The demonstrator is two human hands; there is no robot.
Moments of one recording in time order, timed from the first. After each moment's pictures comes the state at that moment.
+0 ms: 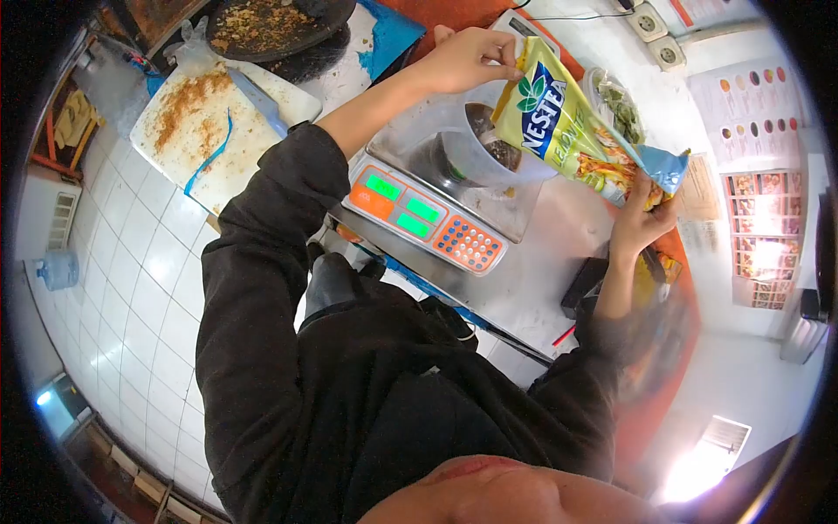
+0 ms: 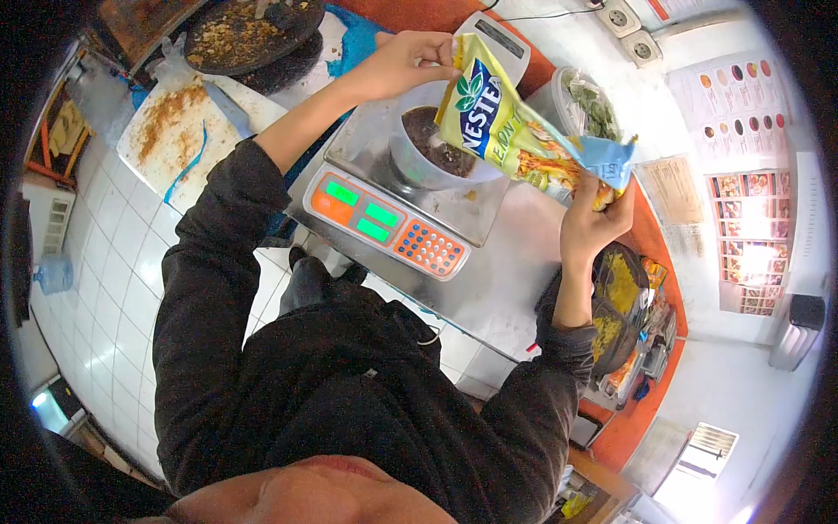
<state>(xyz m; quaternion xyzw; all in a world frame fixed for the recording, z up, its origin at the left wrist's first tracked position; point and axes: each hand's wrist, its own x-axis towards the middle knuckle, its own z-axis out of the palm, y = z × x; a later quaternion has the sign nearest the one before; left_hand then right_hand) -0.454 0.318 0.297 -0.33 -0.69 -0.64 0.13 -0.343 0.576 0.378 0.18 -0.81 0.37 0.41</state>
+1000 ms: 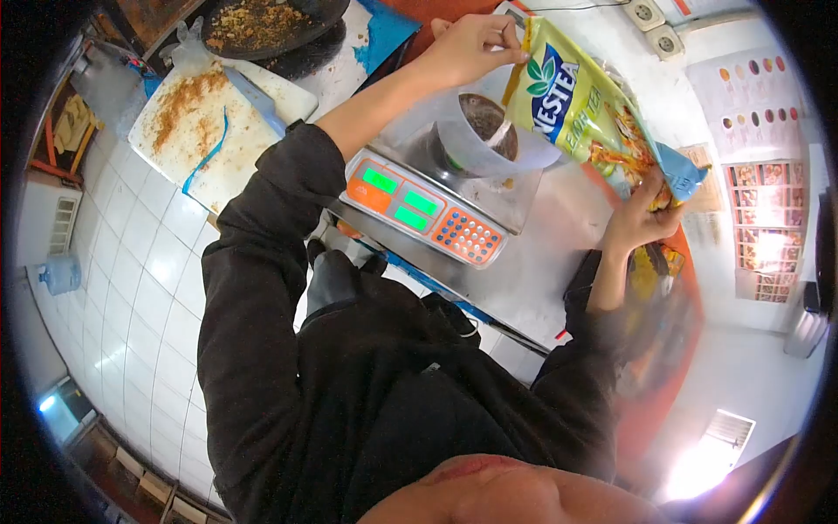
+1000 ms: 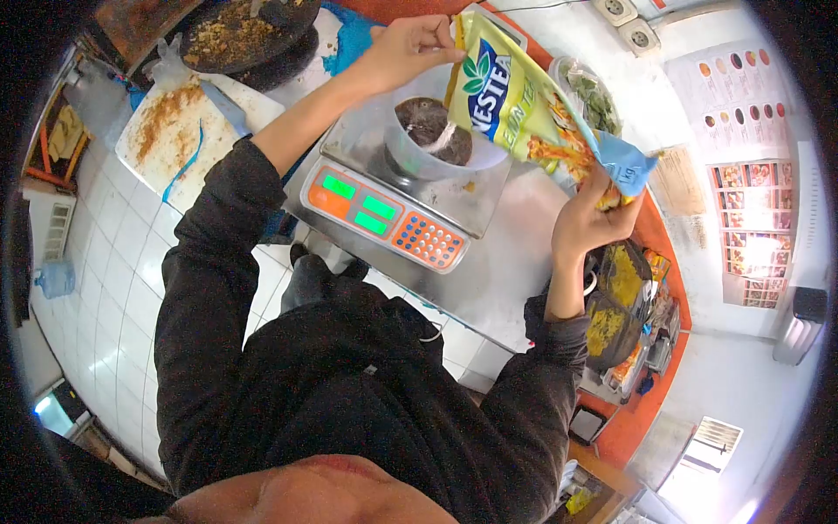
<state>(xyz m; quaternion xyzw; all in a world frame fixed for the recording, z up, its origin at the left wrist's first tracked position) -0.449 0.330 0.305 -0.29 -0.71 -0.62 0.17 -0.332 0.565 0.370 0.11 -0.75 0.42 0.50</state>
